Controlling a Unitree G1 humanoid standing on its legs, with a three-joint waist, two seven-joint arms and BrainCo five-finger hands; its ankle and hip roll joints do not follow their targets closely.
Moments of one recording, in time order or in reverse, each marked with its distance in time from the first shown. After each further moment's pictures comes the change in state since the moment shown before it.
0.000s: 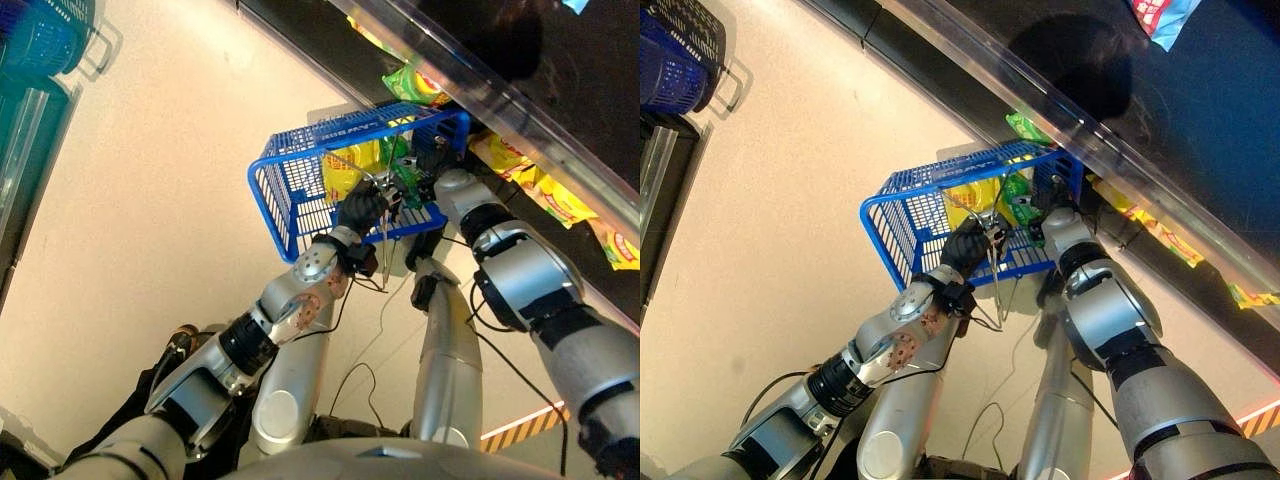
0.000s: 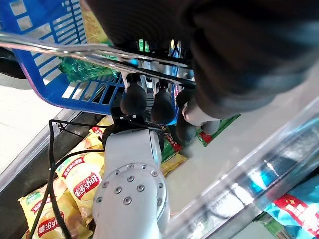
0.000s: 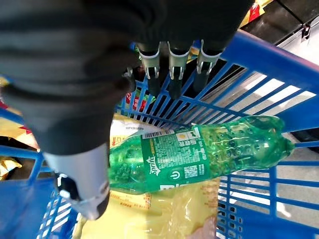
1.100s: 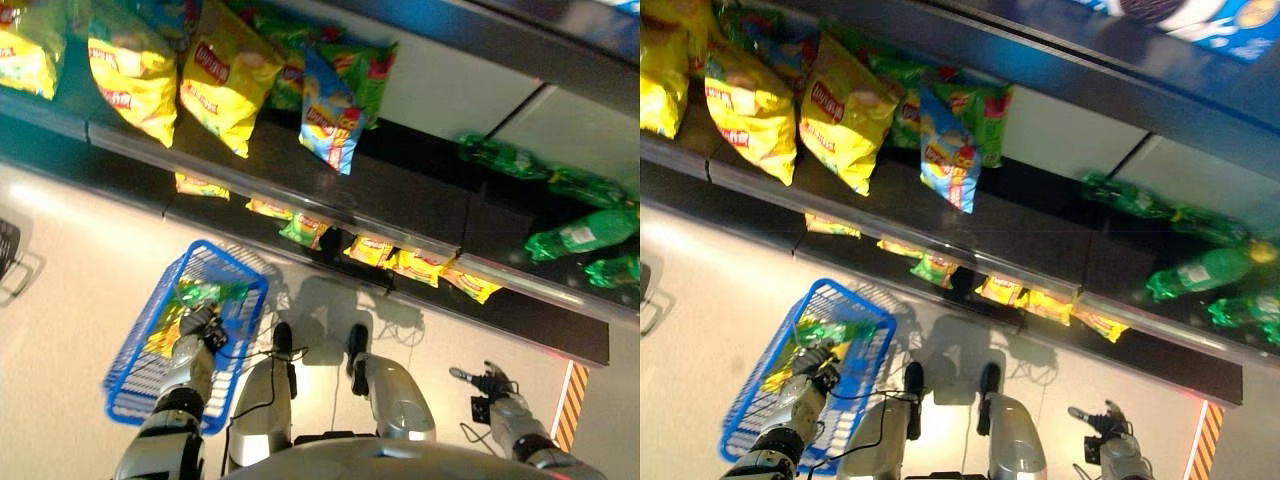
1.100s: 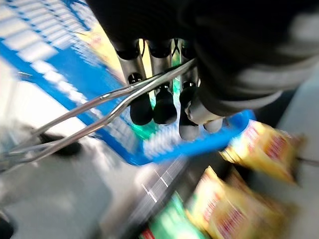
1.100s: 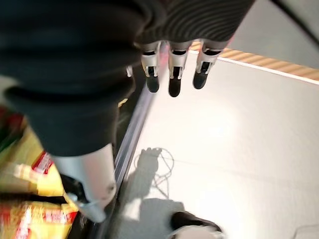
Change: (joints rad) left arm 0.480 0.085 0.927 1.178 0.550 -0.044 -0.148; right arm 1.189 0.019 -0.486 -0.158 -0.160 -0.101 0.039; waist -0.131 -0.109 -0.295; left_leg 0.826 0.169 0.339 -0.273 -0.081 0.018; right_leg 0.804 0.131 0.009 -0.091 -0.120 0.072
